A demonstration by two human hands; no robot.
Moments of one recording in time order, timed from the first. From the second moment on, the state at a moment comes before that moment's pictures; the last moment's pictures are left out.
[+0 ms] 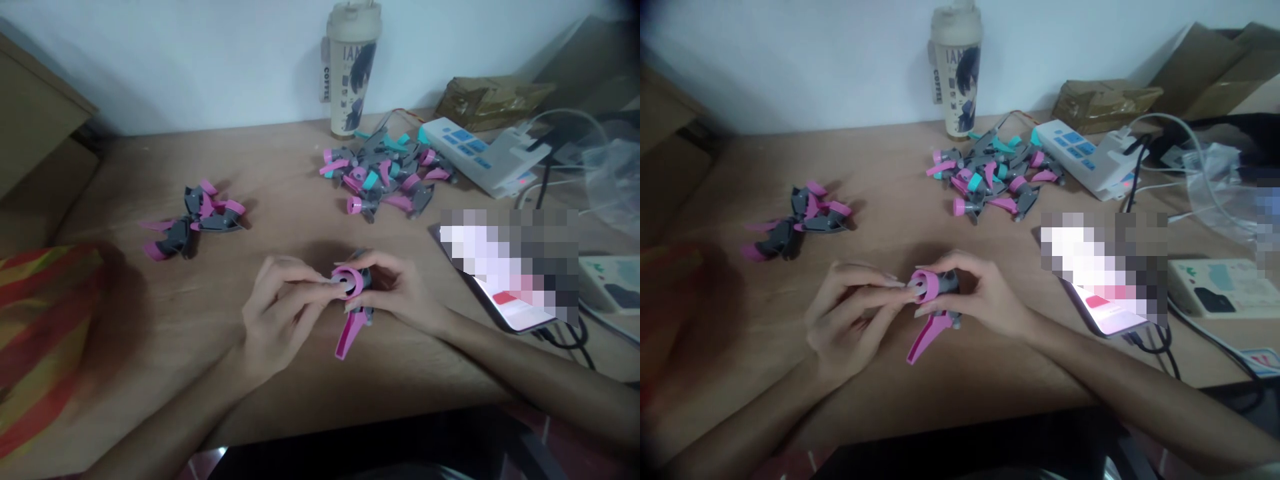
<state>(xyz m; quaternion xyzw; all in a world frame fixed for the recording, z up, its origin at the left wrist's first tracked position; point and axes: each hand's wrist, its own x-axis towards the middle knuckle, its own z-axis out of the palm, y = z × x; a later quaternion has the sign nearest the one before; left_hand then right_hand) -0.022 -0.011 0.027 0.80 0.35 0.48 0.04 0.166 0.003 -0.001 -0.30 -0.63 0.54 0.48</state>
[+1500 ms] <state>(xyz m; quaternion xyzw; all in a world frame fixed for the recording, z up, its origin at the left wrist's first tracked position) -0.017 -0.006 0.034 0.77 0.46 0.36 0.27 0.171 0.008 -0.002 -0.35 -0.78 0.25 0.47</state>
